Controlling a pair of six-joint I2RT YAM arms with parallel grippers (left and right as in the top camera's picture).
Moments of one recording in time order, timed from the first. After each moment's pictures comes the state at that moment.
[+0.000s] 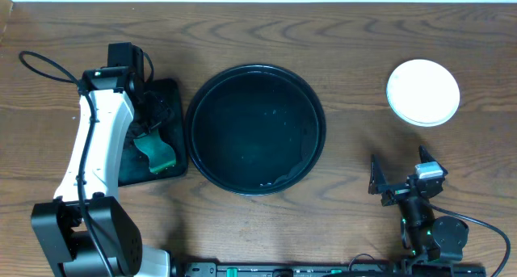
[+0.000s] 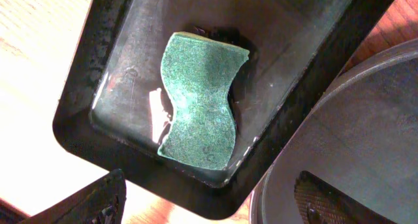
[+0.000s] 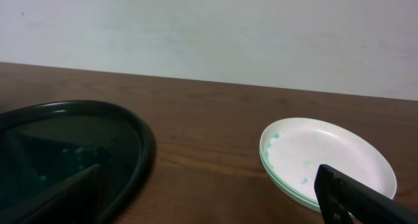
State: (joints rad) left arm 0.09 1.64 1.35 -1.15 -0.11 -0.57; right arm -0.07 0.01 0.01 -0.05 -0.25 0.00
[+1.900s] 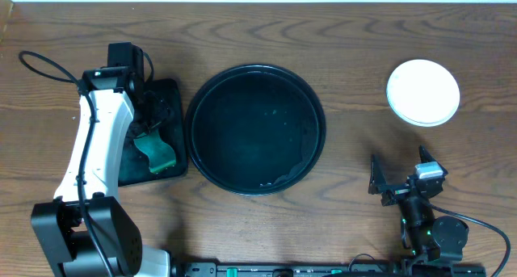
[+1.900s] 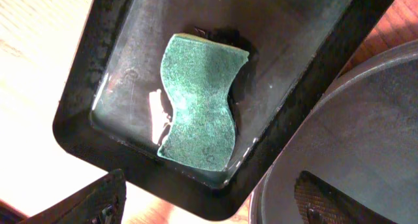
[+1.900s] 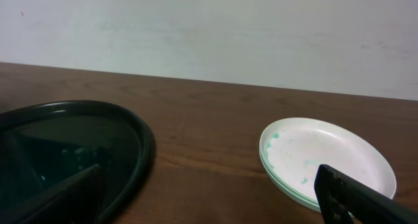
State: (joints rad) left arm 0.09 1.64 1.35 -1.15 -0.11 -0.58; right arm -0.07 0.01 0.01 -0.05 -0.25 0.00
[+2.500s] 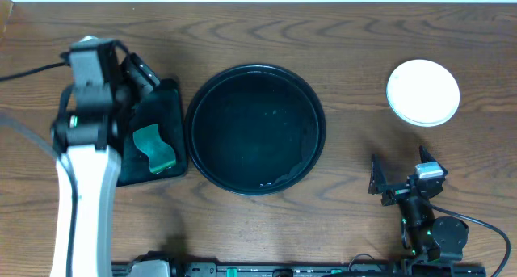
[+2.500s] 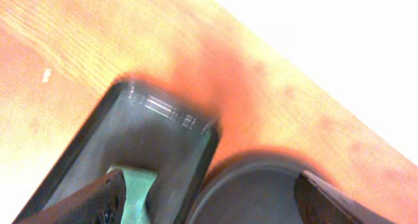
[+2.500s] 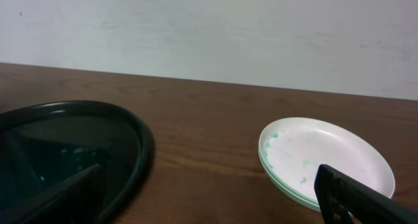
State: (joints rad) left arm 0.08 1.26 1.25 -0.70 -0.12 -0.58; right arm -0.07 0.01 0.01 -0.05 -0.25 0.00
